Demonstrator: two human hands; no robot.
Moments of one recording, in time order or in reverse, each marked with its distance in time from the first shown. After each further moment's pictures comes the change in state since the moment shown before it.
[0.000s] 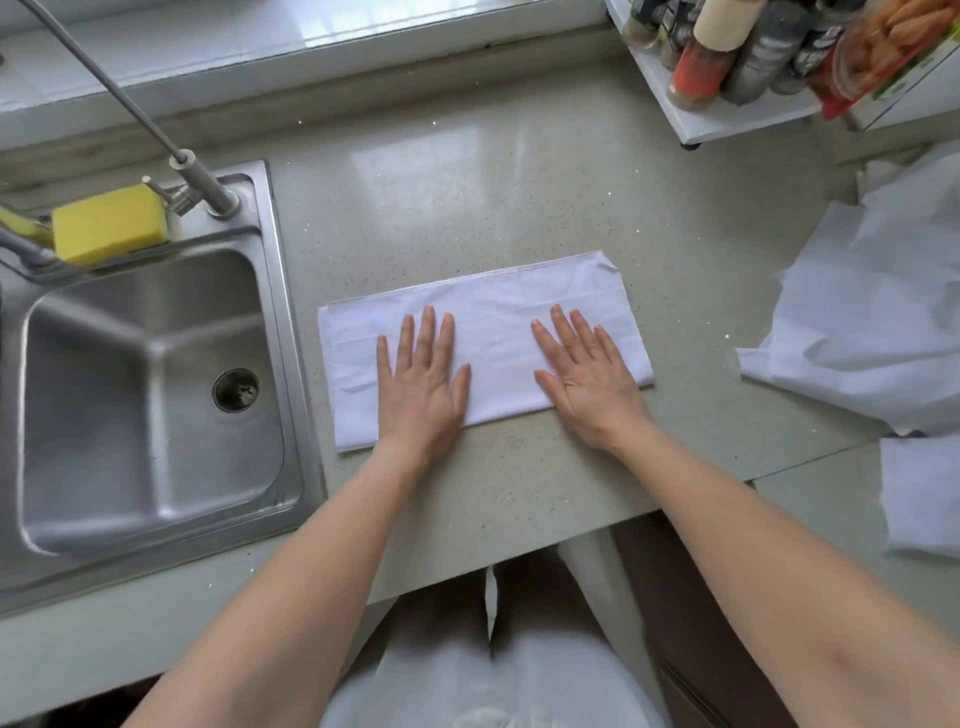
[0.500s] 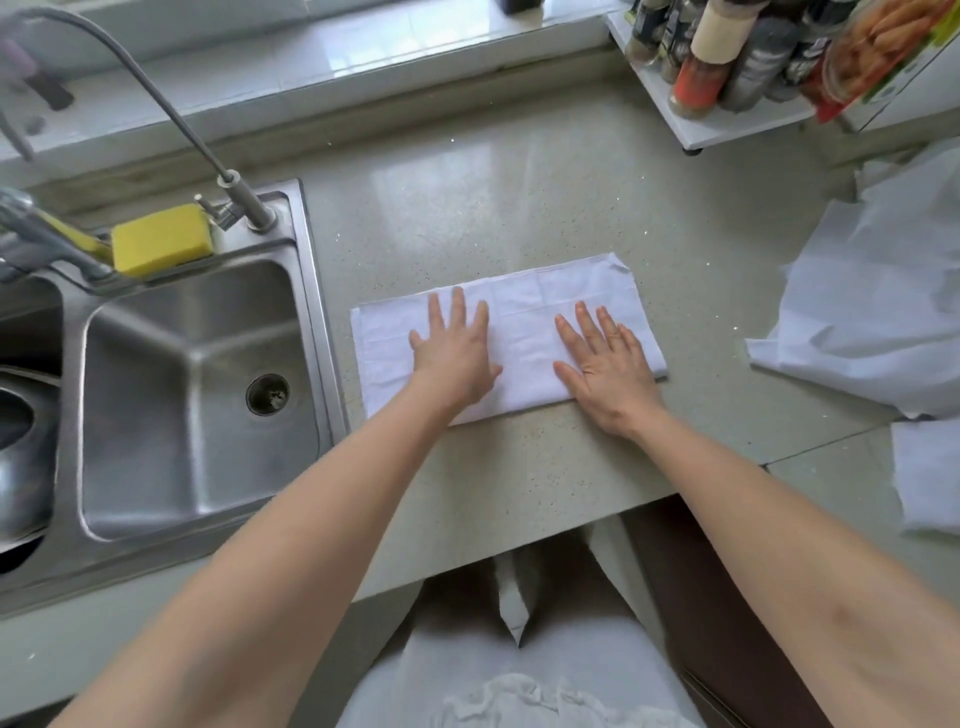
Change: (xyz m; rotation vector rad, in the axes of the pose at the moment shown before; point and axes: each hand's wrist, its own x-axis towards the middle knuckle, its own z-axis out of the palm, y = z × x) left_hand 0.012 0.020 -0.071 -0.029 -0.304 -0.004; right_hand -0.010 -0.012 -0.008 0.049 -0.045 0.092
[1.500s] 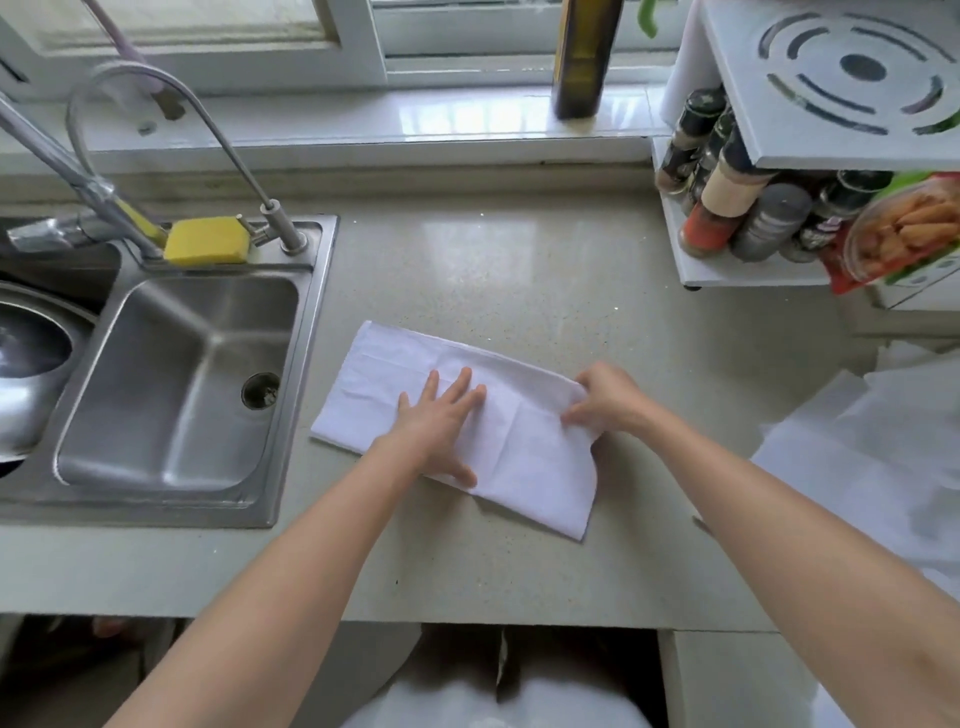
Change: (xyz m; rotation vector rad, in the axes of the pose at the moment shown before) left_hand 0.017 0.042 0.006 -0.048 -0.144 -0.066; right_hand 0.098 0.066 -0.097 0.261 -0.346 -0.037
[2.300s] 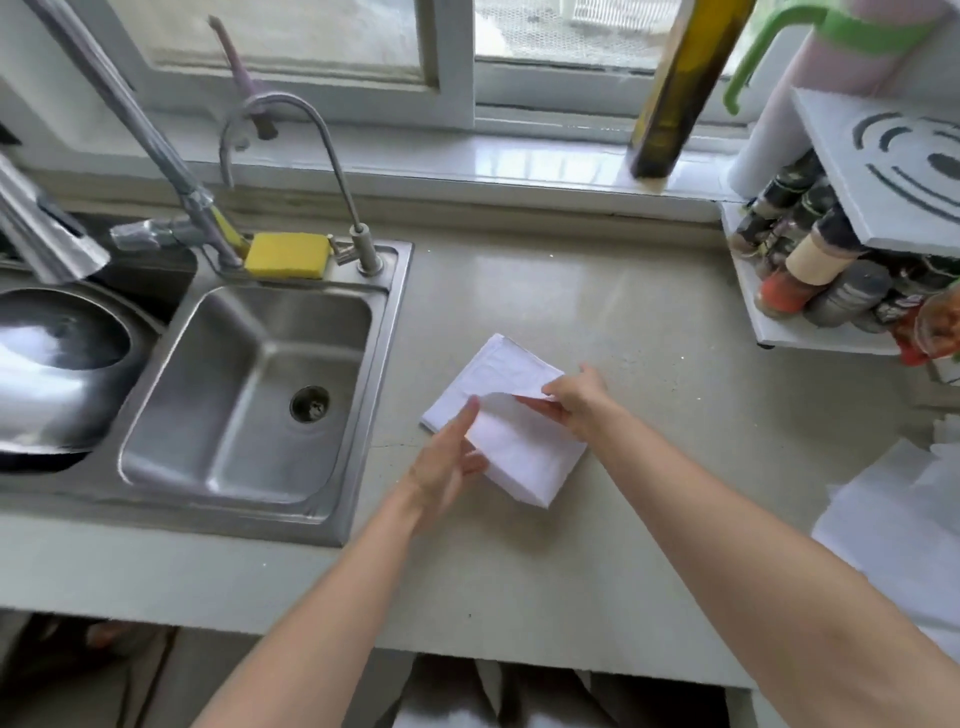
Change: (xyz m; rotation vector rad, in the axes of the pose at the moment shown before) left_hand -0.031 -0.054 0.017 -1.791 0.123 0.073; right_hand 0.032 -0.122 0.035 1.200 0.145 0.315
